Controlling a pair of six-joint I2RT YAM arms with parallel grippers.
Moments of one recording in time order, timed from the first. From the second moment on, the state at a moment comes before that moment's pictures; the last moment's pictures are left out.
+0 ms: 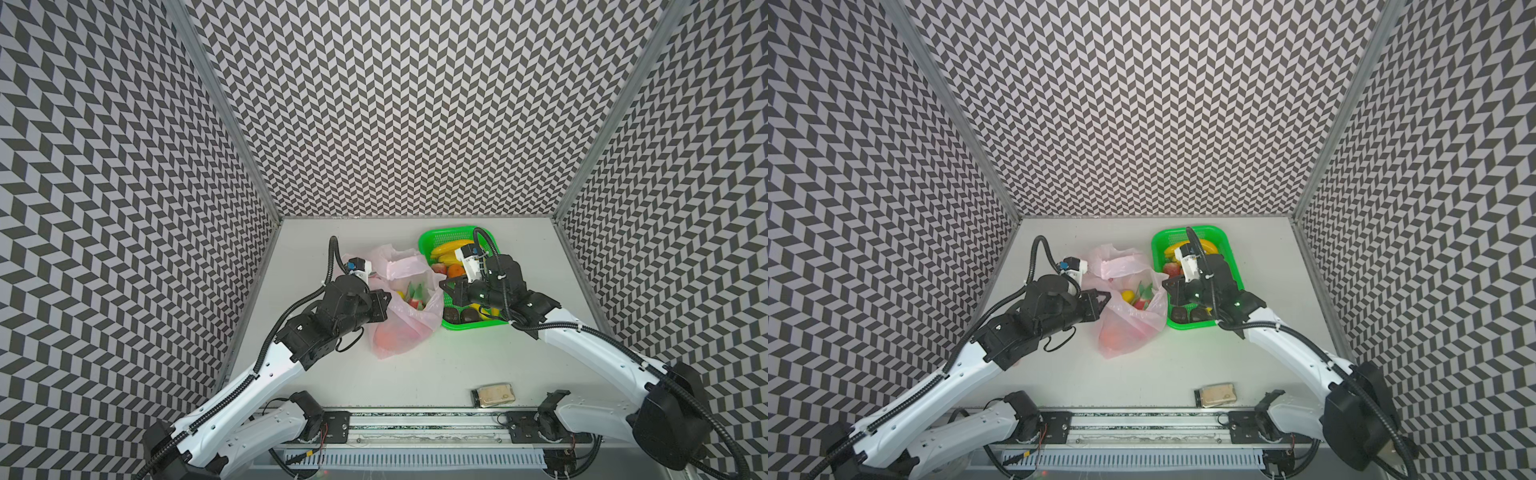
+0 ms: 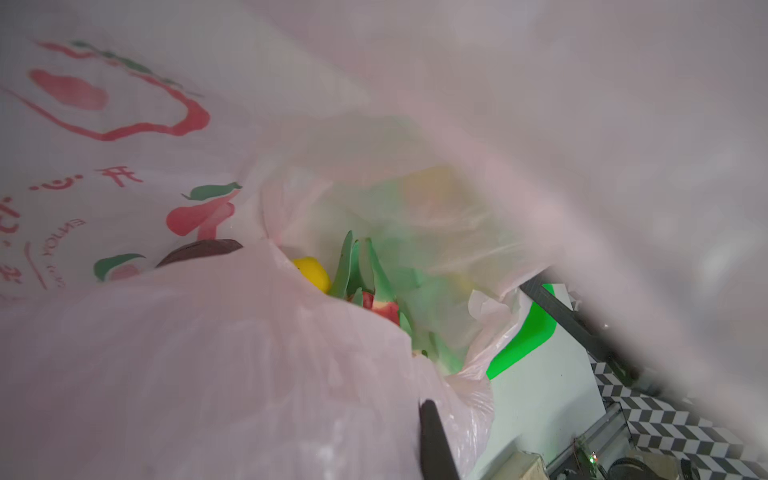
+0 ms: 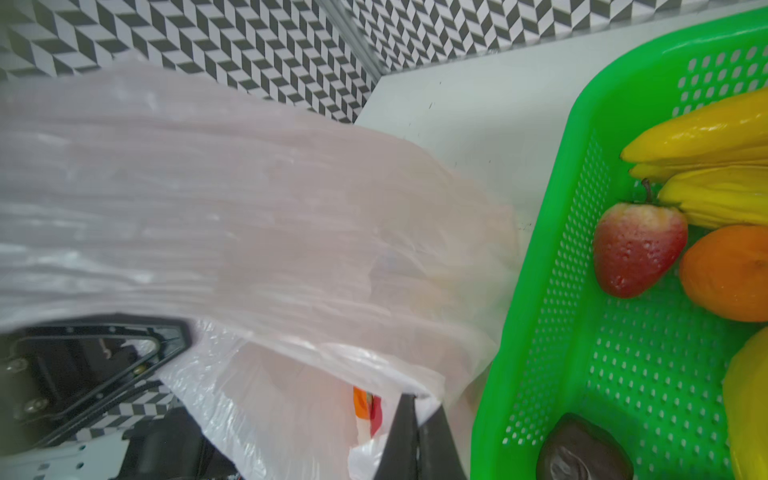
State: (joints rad) left arm -0.71 0.91 0.86 -0.47 0.02 -0.70; right arm 0.57 1.24 0.88 -0.14 -0.36 0.45
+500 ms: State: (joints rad) left arm -0.64 0.81 1.13 -0.69 0.00 -0.56; right arm 0.53 1.12 0.88 -0.21 -0.41 0.25
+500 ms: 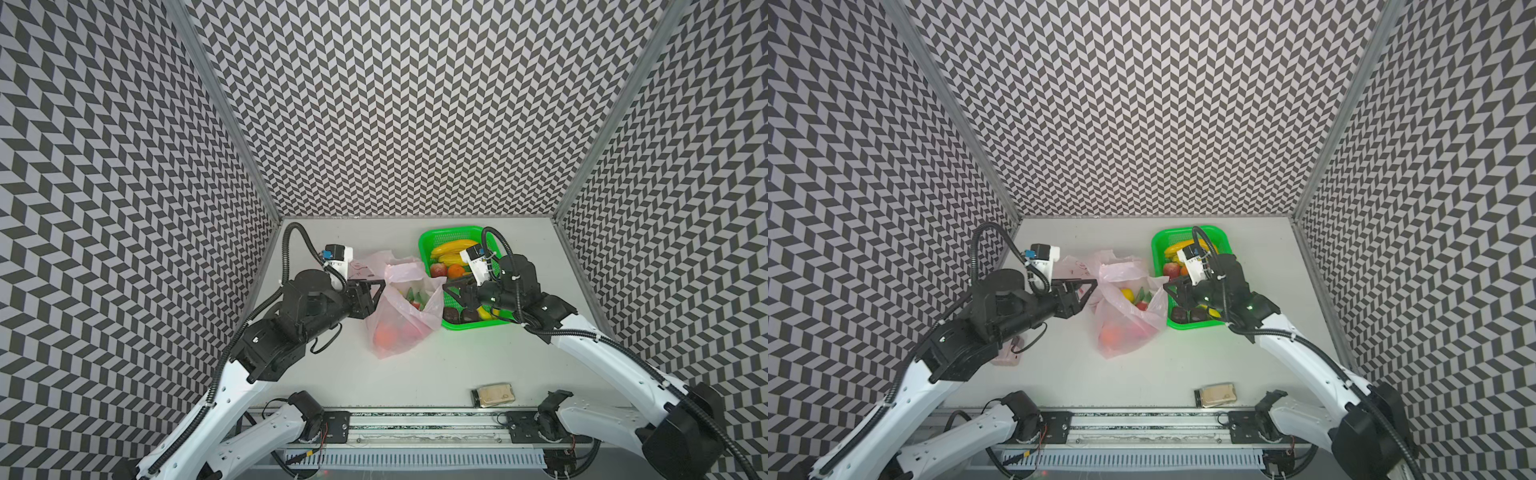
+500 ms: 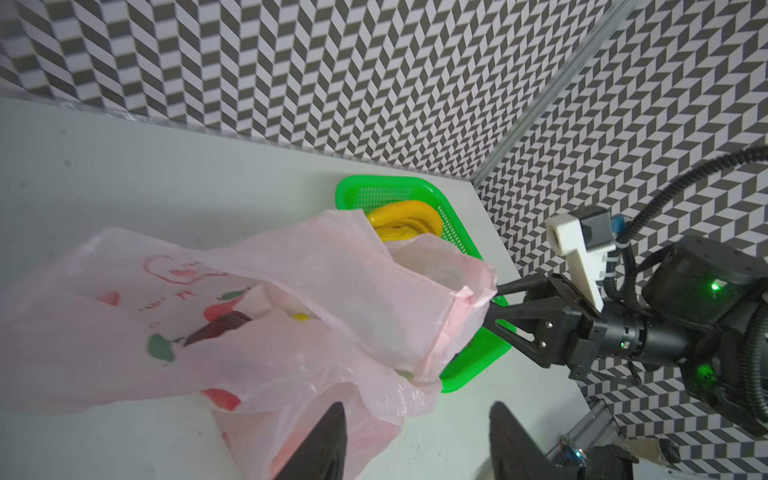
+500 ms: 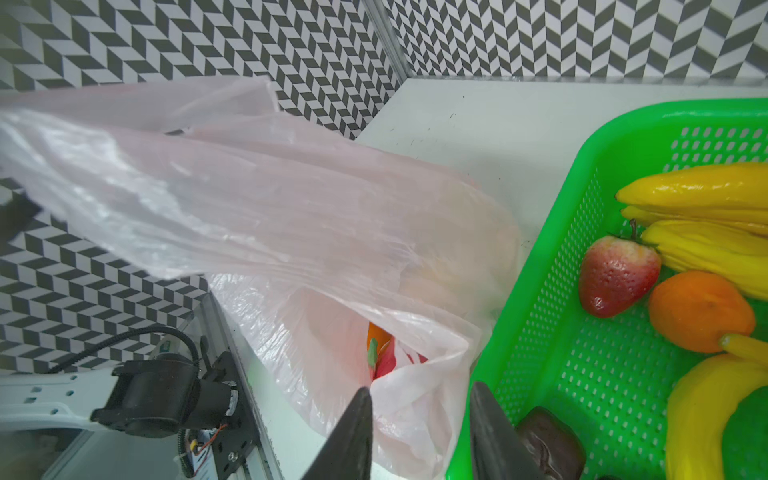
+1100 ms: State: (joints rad) left arm -0.04 0.91 0.94 -0.65 0.55 -0.54; right arm 0.65 1.00 0.88 -0.20 -0.55 0.04
